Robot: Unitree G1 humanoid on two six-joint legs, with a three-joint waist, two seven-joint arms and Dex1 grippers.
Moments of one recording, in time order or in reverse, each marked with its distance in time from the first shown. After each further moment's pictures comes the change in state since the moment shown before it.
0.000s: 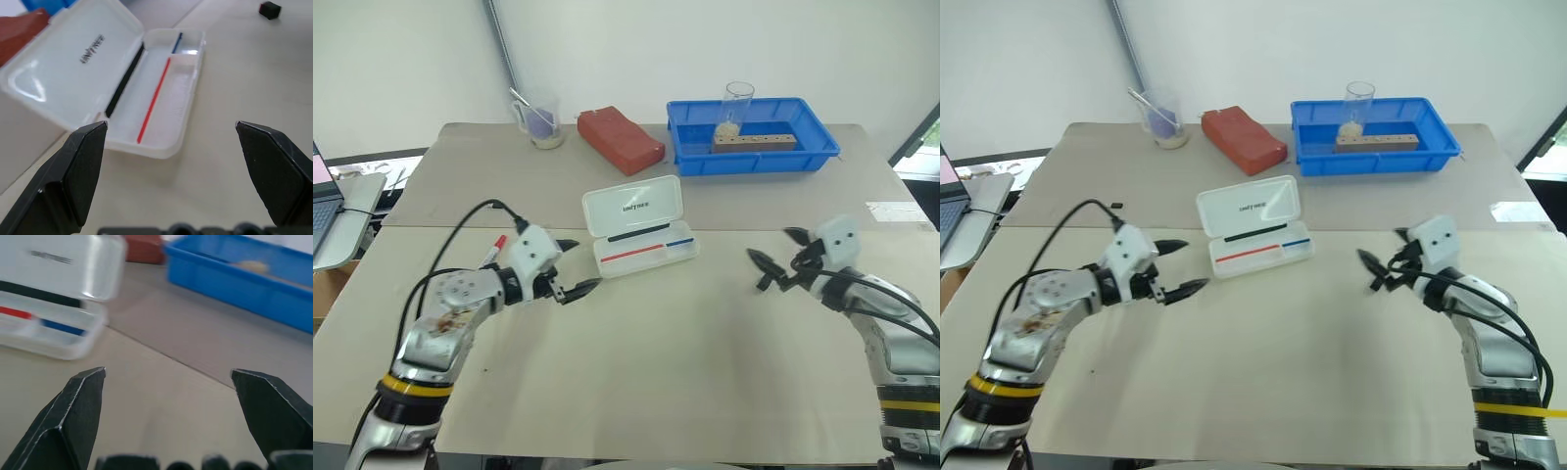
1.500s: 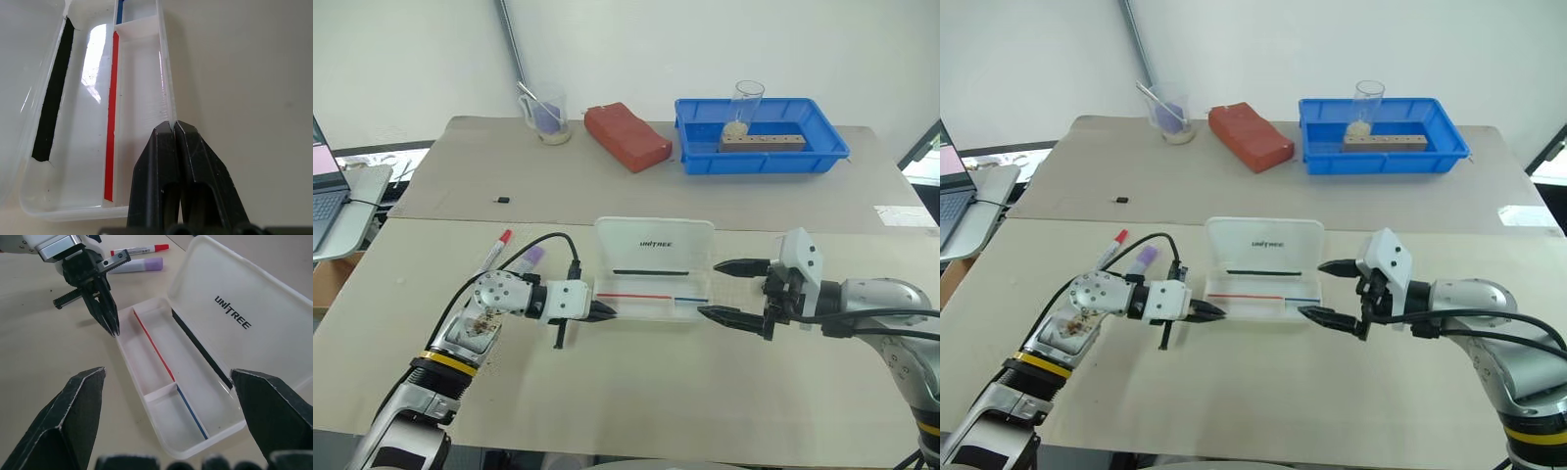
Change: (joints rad) left arm -0.066 0.007 -0.156 0.266 0.147 -0.556 -0.394; right arm 0.050 -0.158 0.049 -0.392 0.215 0.299 0.184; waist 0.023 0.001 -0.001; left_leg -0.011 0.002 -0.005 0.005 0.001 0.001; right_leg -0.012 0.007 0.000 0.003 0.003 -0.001
